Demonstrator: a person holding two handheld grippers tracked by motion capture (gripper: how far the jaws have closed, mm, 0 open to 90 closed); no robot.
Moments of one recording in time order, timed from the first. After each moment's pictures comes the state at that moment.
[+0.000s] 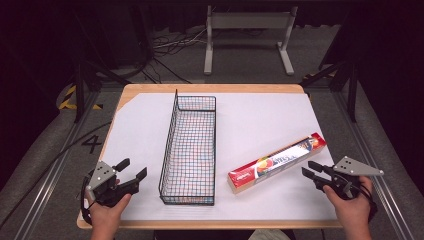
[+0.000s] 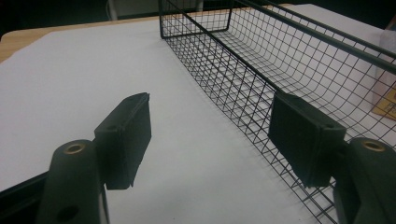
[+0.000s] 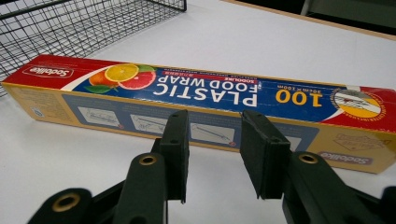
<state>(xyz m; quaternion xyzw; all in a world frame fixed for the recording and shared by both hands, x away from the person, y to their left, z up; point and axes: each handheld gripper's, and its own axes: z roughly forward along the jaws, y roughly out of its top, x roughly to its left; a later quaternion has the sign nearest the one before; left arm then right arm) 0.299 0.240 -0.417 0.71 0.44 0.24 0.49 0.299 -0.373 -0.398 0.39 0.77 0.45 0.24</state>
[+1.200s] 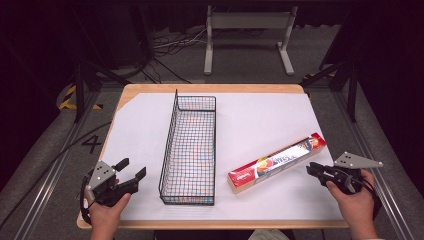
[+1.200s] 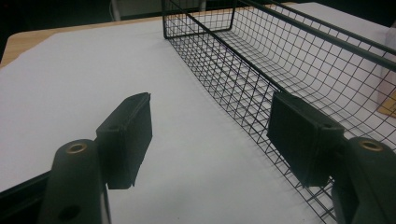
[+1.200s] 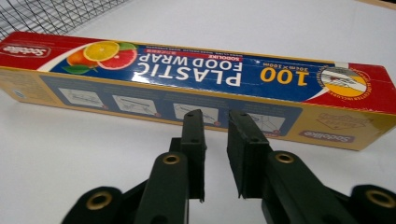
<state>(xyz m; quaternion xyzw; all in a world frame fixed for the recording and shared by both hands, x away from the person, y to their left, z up) 0.299 0.241 -0.416 0.71 0.44 0.25 0.49 0.309 -0.380 -0.390 0.41 0.79 0.40 0.22</state>
